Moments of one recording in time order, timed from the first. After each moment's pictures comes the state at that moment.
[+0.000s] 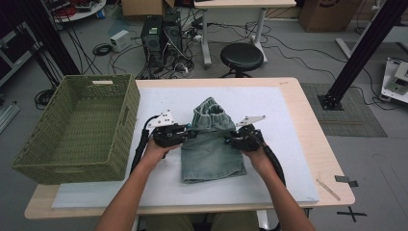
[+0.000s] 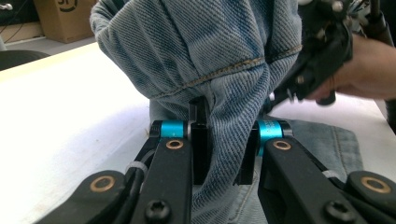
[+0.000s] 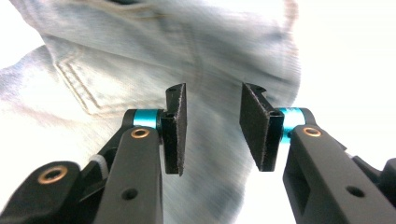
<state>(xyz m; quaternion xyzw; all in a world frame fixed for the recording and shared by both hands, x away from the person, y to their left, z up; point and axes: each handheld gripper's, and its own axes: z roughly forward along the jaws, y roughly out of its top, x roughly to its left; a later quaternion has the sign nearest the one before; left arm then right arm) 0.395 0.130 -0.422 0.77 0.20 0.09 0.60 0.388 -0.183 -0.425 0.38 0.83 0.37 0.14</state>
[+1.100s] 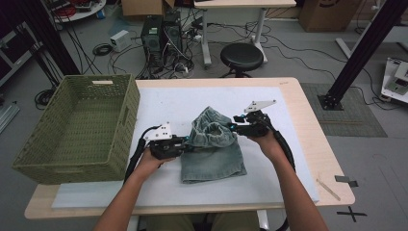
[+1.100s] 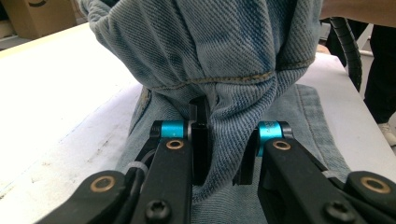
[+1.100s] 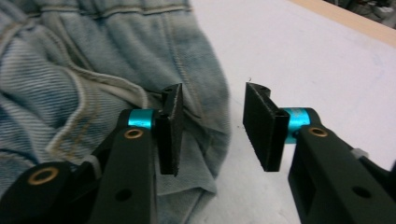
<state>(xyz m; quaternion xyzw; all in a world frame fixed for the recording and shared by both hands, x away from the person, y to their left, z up) 0.368 0.139 -0.433 0.79 0.16 0.08 0.59 0.416 -0.196 -0.390 0.31 0.84 0.42 0.14</state>
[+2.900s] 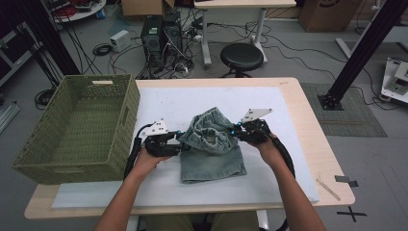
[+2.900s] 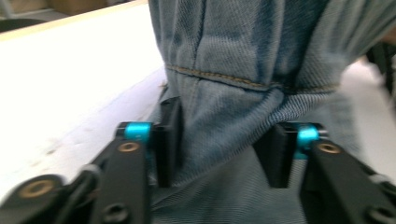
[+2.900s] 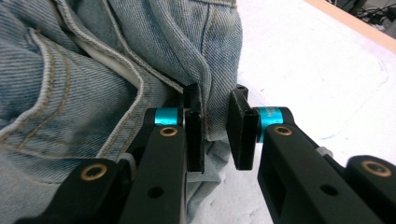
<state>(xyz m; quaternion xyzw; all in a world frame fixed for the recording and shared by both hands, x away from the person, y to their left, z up) 0.369 0.153 -0.426 0.78 0.23 0.07 0.58 0.399 -0.194 -0.400 0.27 0.86 0.40 0.18</state>
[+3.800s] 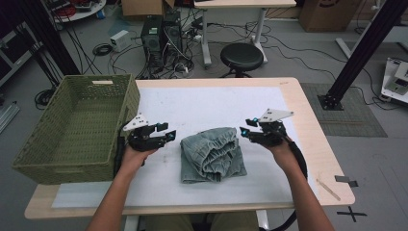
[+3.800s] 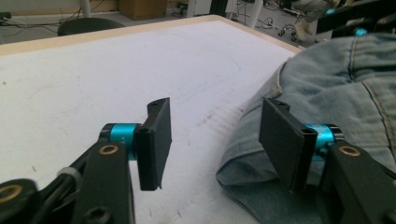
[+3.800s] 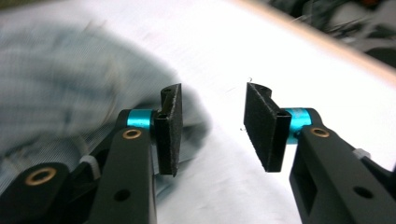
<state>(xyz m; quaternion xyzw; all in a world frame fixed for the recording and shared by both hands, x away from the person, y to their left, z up) 0.376 0.193 -0.416 0.73 0.34 0.14 0.57 0.379 -0.235 -0.380 0.30 0.82 0.44 0.22</state>
